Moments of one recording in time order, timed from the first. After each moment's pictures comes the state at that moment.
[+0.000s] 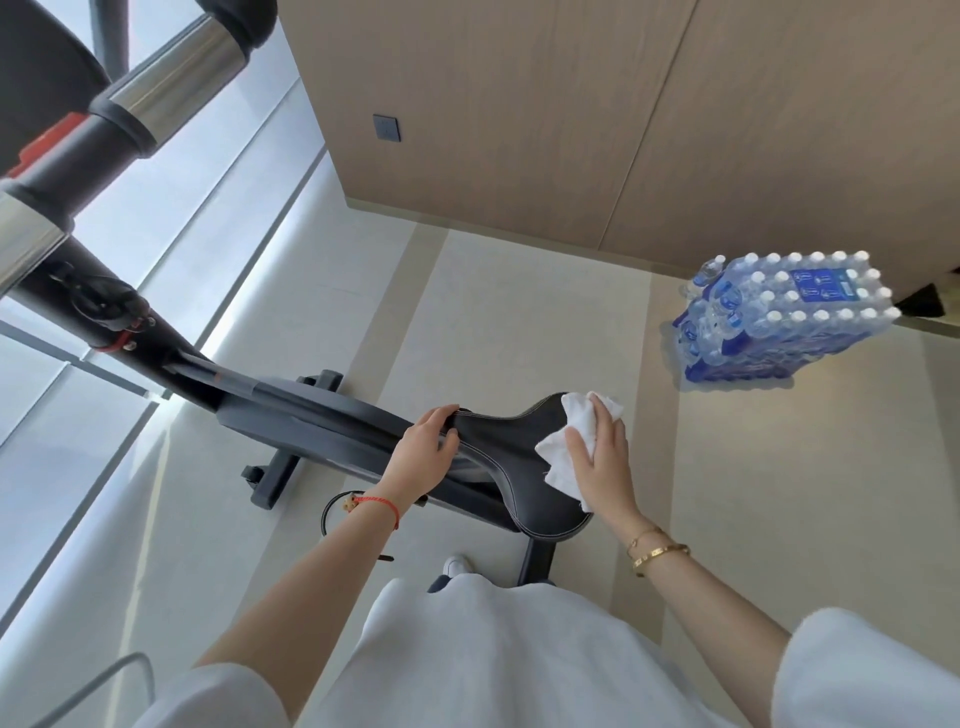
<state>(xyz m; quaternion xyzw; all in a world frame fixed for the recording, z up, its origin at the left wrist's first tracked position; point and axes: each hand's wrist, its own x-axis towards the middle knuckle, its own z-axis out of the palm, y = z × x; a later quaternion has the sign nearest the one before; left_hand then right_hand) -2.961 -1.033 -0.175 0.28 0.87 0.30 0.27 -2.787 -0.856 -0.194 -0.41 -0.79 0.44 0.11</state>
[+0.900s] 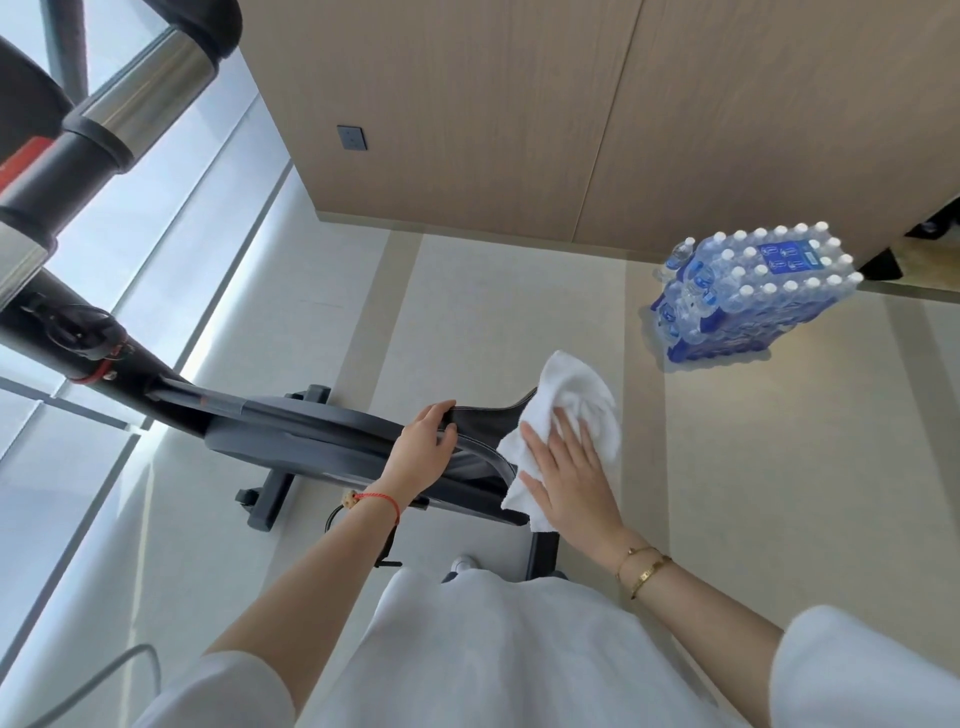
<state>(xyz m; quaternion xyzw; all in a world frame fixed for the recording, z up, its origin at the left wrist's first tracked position) -2.967 -1.039 -0.176 0.31 0.85 0.30 0.29 -2.772 -0.905 -0.198 -0.19 -0.98 0.08 0.02</state>
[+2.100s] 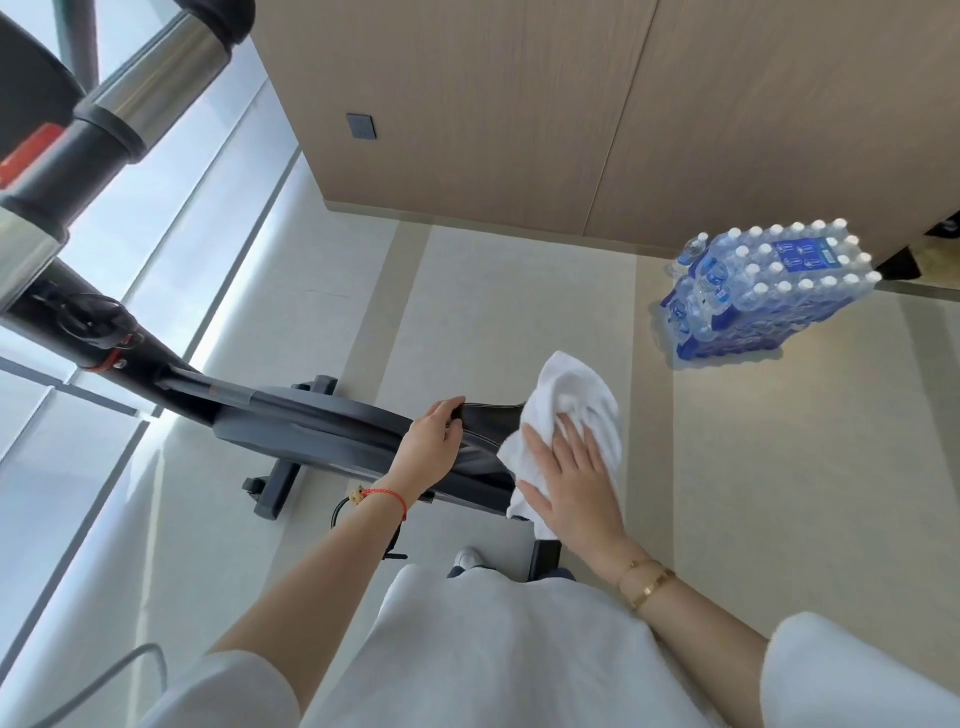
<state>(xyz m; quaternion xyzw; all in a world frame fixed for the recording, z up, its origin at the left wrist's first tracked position) -2.970 -1.038 -0.181 0.31 0.85 0.30 0.29 -2.773 -0.920 -0.196 -0.21 -0.97 0.08 0.03</state>
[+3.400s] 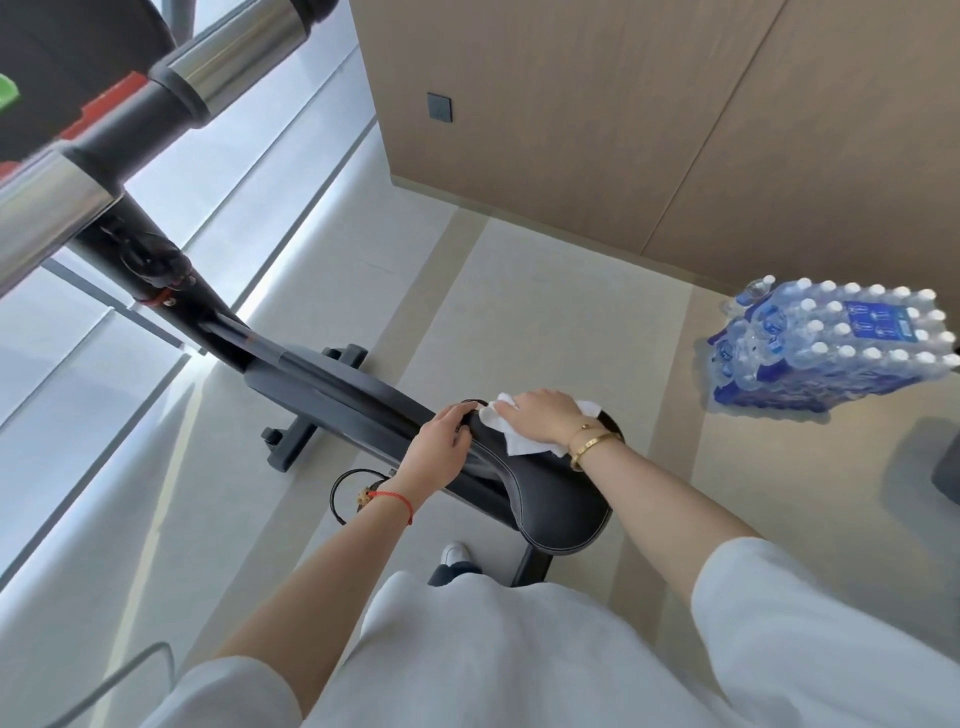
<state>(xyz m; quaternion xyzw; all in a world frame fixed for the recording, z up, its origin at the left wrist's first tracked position) -2.957 -1.028 -0.173 0.25 0.87 0.31 0.28 -2.921 -0.844 -0.168 -0.14 -0.93 0.17 -0.30</state>
